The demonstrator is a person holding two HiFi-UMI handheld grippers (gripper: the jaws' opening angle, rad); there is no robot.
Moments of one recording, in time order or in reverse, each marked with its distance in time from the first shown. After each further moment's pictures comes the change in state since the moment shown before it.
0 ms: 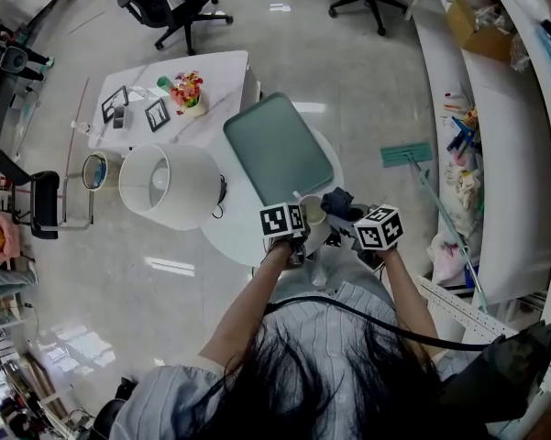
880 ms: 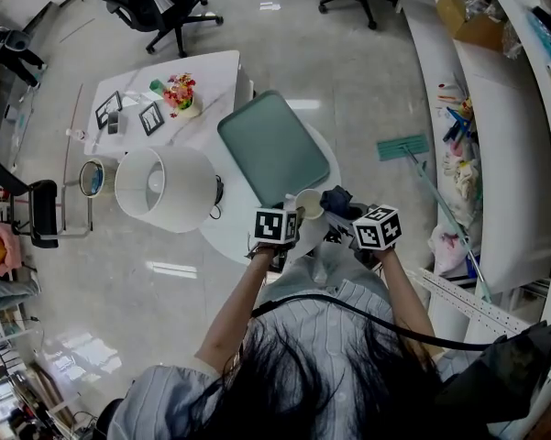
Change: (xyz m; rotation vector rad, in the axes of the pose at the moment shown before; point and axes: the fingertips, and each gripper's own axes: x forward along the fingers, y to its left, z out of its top) left arm -0.027 -0.009 0.003 0.379 0.071 -0.039; right arm -0.003 0.001 -0.006 0.071 -0.064 -0.044
